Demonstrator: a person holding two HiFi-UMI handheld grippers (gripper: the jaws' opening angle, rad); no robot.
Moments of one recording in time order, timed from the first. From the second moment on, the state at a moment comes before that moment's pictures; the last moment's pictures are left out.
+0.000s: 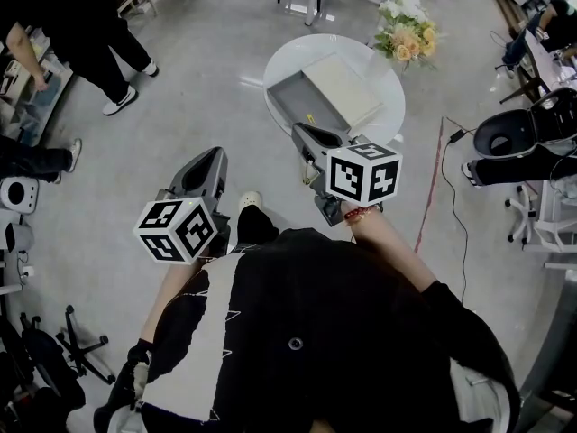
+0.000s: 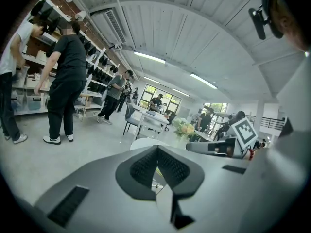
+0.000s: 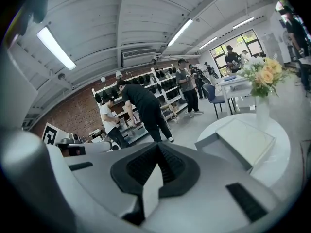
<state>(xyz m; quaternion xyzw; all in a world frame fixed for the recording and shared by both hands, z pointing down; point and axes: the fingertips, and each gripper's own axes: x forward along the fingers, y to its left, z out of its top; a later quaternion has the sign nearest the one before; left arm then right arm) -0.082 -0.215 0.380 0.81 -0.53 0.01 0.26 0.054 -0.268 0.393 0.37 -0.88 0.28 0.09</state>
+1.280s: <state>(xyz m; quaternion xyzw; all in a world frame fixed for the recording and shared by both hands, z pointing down) -0.086 -0.212 0.384 0.80 -0.54 0.01 0.26 0.048 -0.266 0.402 0.36 -0.88 0.28 0.11</state>
